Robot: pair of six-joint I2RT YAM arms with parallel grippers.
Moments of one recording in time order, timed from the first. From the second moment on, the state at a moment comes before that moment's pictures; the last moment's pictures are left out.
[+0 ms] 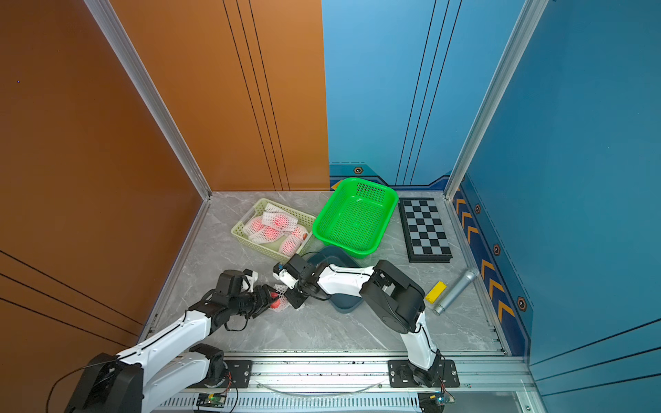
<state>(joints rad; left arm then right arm) -0.28 1.01 0.29 -0.16 0.47 -0.89 0.98 2.00 1.28 -0.30 -0.24 0.10</state>
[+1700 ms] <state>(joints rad) -0.45 1.29 0.84 0.02 0.54 -0.88 0.85 1.58 1.30 -0.67 0.02 0.10</state>
